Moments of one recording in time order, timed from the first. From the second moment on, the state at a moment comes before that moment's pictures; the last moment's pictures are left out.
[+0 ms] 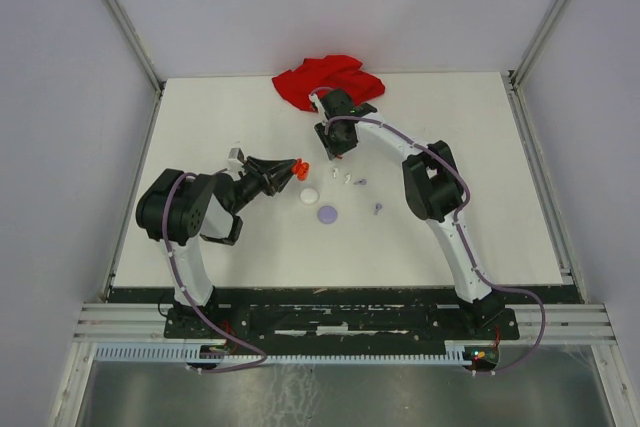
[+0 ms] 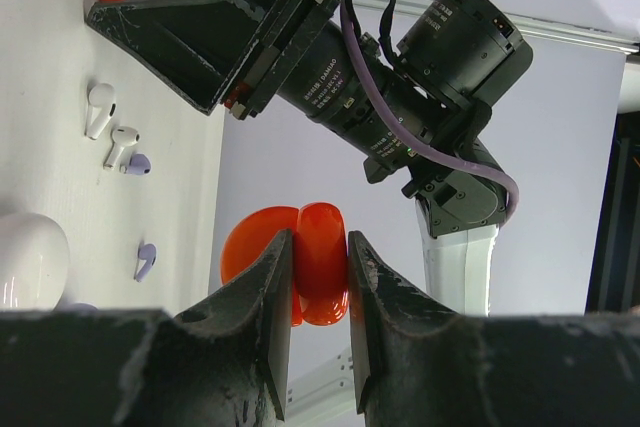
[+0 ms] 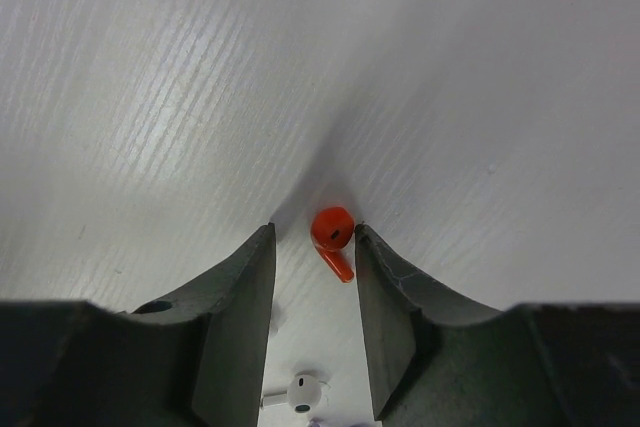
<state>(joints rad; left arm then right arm) -0.20 1.92 0.43 1.53 0.56 -1.72 0.57 2.45 2.11 -0.69 0.02 0.04</state>
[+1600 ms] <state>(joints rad) -0.18 1.92 0.43 1.53 0.56 -1.72 0.53 1.99 1.49 -0.16 -0.12 0.23</state>
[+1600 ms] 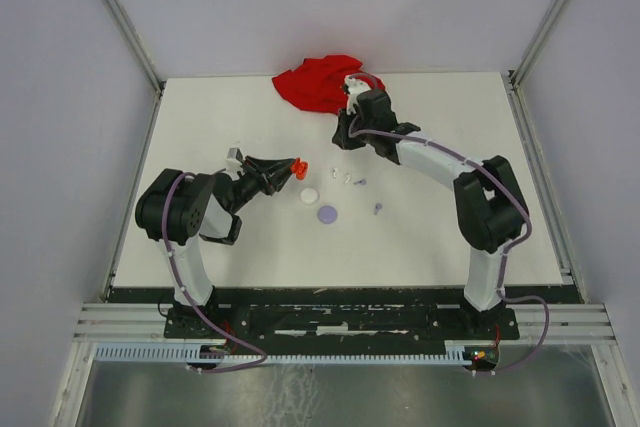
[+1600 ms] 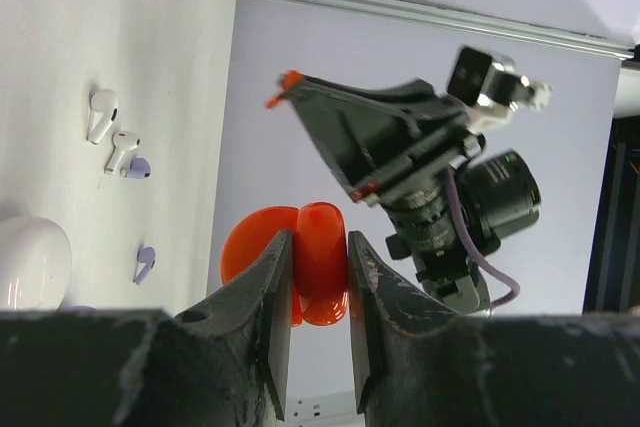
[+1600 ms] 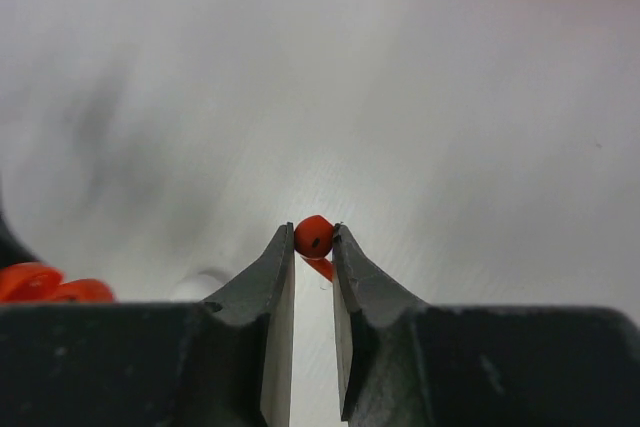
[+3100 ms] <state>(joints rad) -0.29 1.88 0.55 1.53 0.47 -1.85 0.62 1.84 0.76 1.36 -0.29 0.75</state>
